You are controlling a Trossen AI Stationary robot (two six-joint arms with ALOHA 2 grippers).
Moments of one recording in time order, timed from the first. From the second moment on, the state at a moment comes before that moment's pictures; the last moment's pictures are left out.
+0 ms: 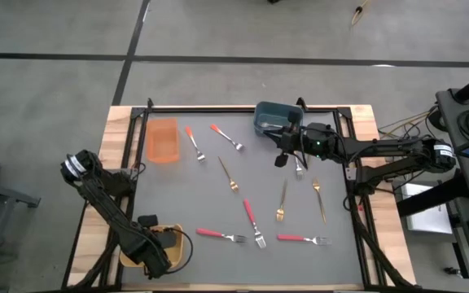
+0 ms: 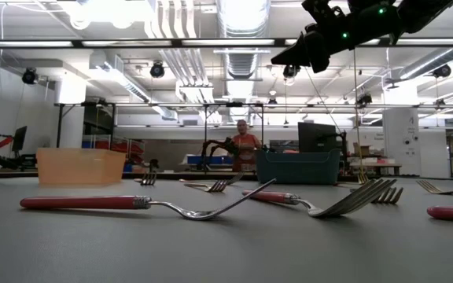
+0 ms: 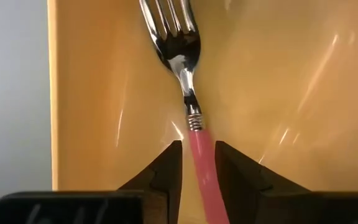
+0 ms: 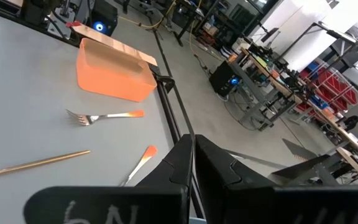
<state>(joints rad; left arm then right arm) -0.90 1.68 1.06 -0.99 0.08 -1.14 -0.22 1.17 0.69 0.32 0.20 -0.57</state>
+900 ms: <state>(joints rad) -0.73 1.43 1.28 -1.18 -0.54 -0.71 -0.21 1.17 0.69 0.26 0.15 -0.06</state>
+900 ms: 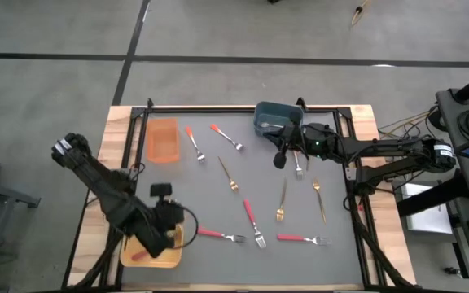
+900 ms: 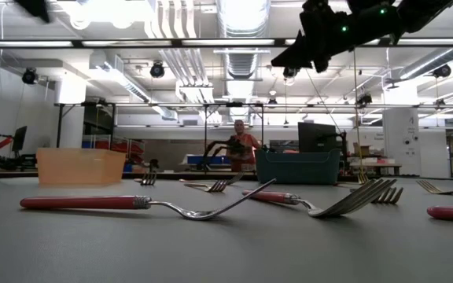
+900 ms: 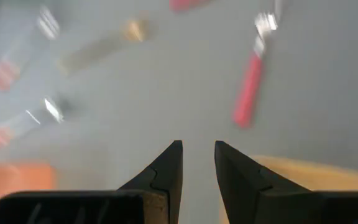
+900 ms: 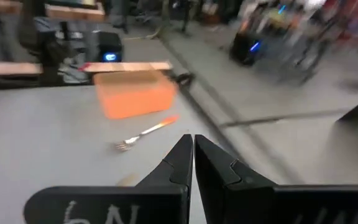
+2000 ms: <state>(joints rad) -0.22 0.82 0.52 0.09 -0.67 0.40 -0.18 1.64 1.31 -1.17 0.04 0.58</state>
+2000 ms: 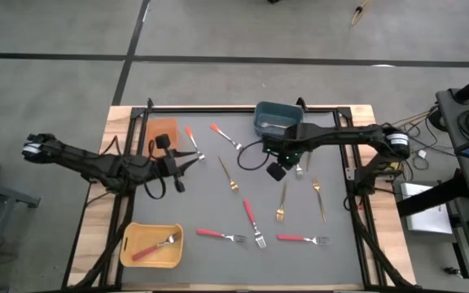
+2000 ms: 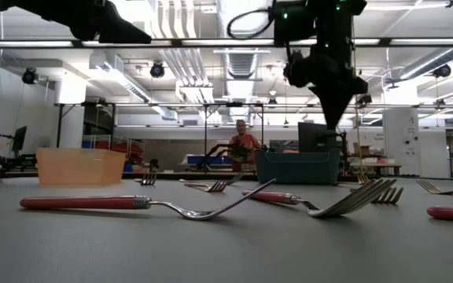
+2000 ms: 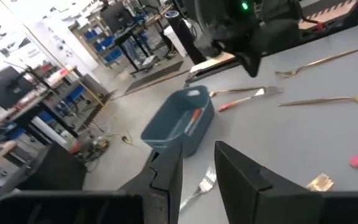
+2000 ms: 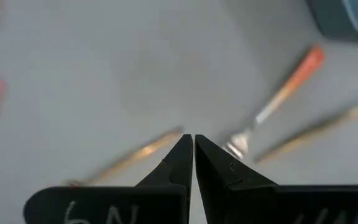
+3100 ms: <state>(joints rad) -0.21 0.84 0.53 0.09 -0.67 0.41 0.01 1.70 1.29 -1.11 -0.10 0.01</state>
